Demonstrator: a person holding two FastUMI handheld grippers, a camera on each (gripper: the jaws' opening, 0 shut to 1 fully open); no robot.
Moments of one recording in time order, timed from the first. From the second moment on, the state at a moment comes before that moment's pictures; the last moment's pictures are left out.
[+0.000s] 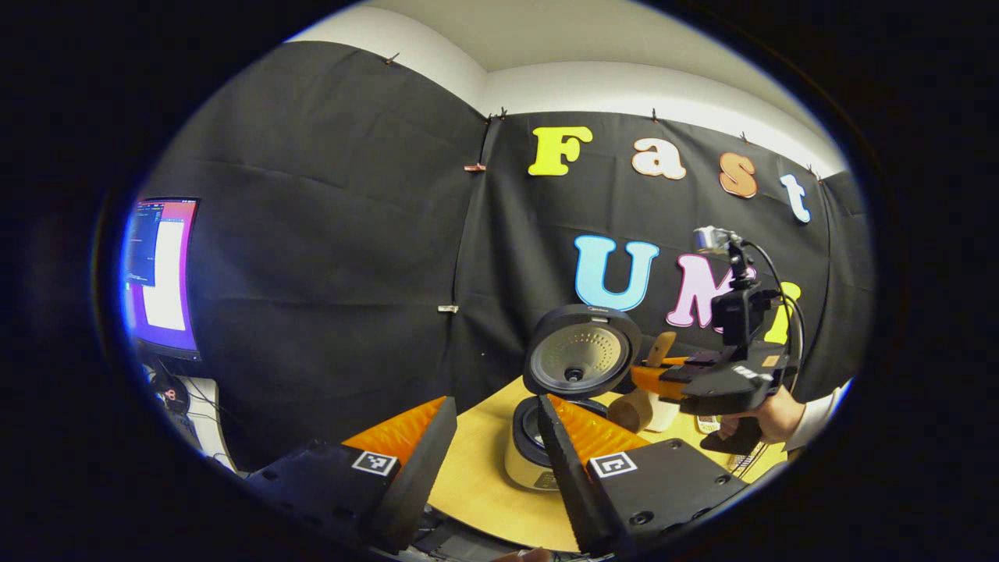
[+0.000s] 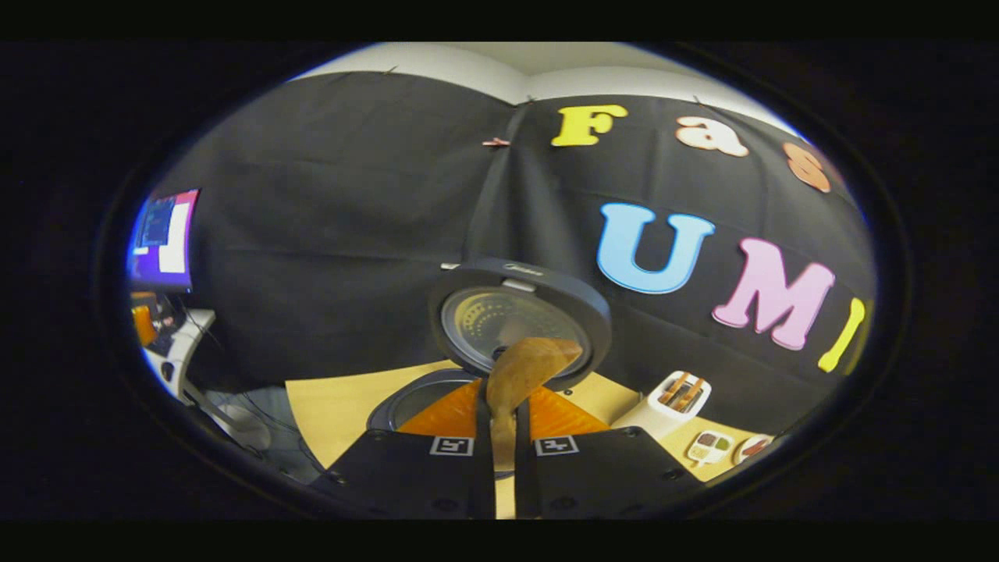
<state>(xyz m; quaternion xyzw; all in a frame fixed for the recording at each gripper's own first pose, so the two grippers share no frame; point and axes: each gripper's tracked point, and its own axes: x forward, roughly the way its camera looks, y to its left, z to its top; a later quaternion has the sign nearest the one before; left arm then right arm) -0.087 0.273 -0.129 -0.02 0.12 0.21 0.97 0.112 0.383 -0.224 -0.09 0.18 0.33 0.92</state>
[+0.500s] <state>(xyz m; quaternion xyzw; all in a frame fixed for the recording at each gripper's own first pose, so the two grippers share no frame) -0.054 0.224 -0.129 -0.01 0.12 0.16 0.98 0.125 0.207 -0.195 0.08 0.24 0.21 0.95</state>
